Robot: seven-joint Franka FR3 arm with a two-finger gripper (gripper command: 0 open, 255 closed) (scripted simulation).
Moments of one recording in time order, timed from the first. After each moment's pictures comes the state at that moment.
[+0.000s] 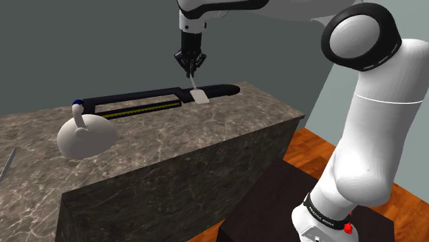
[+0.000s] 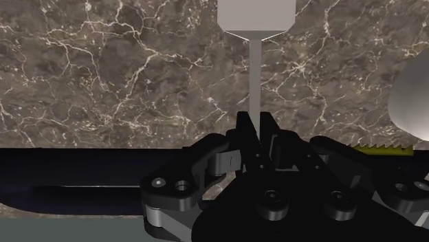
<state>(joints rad) 0.10 0.21 -0.02 -1.46 -0.02 1.73 0.41</state>
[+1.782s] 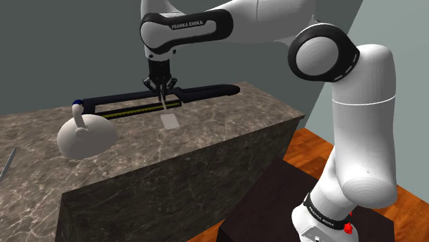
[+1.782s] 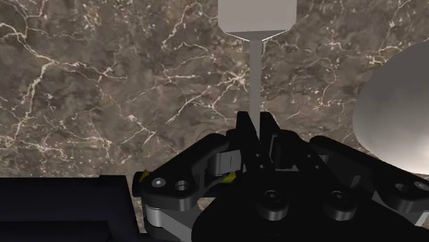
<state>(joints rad) 0.22 0.43 0.03 -1.37 -0.05 1.85 0.59</state>
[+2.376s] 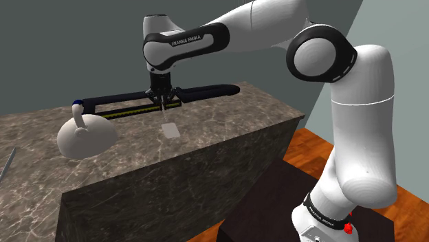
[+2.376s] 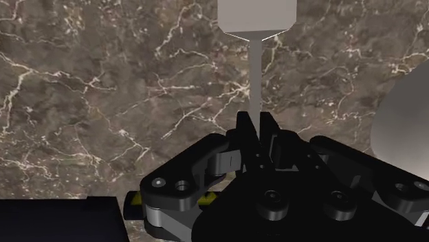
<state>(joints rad) 0.22 0.44 0.03 -1.47 -0.05 1.96 0.60</state>
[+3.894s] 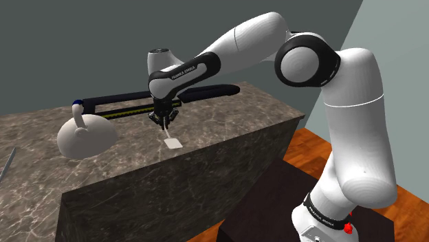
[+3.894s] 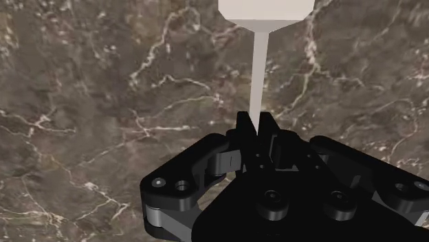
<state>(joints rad) 0.22 0.52 0.03 -1.61 -0.06 2.19 0.61</state>
